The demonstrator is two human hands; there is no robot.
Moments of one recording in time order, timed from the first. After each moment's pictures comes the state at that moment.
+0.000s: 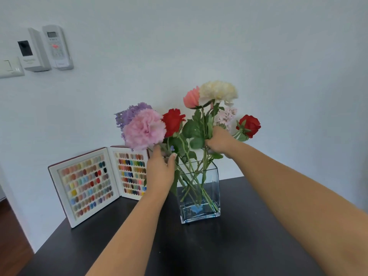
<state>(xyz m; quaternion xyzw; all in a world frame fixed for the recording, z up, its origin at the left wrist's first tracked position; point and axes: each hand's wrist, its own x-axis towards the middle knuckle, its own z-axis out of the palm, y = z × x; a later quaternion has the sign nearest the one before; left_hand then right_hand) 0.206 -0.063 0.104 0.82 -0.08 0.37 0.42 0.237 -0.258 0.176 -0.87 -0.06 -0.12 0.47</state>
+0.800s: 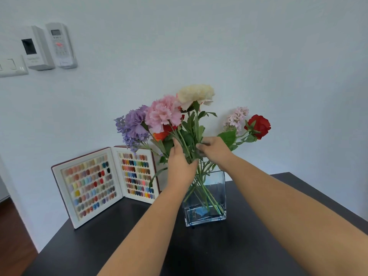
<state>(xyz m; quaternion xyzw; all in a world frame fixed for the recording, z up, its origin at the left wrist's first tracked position) 0.224 -0.100 0.105 0.85 -0.10 0.29 0.42 0.248 -0.229 0.141 -0.79 -0.10 -0.14 0.59</state>
